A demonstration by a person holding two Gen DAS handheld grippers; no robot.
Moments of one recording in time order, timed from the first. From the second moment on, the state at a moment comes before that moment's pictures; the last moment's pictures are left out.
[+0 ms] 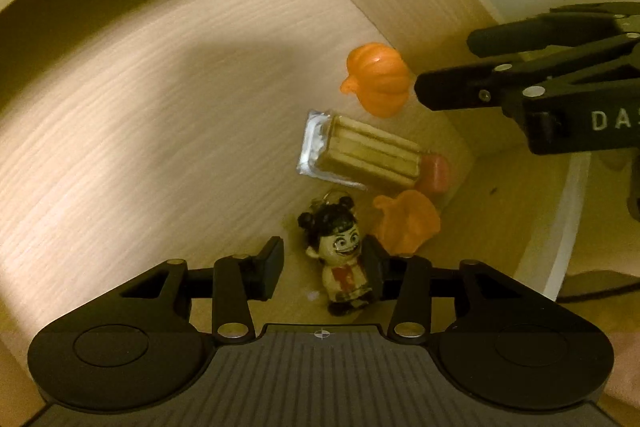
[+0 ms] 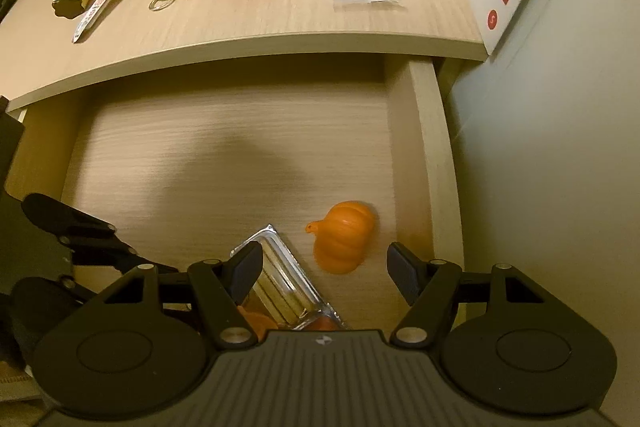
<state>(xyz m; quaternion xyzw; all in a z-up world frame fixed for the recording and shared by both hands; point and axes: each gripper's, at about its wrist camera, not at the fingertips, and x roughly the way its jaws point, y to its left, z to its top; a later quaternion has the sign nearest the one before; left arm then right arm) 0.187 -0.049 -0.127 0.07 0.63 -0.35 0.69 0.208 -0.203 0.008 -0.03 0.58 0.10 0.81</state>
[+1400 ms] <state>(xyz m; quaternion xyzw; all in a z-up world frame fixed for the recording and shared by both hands) 0.171 0.049 -0.097 -0.03 0.59 -0.24 0.77 0.197 -0.134 -0.045 -0.09 0.69 0.19 0.69</state>
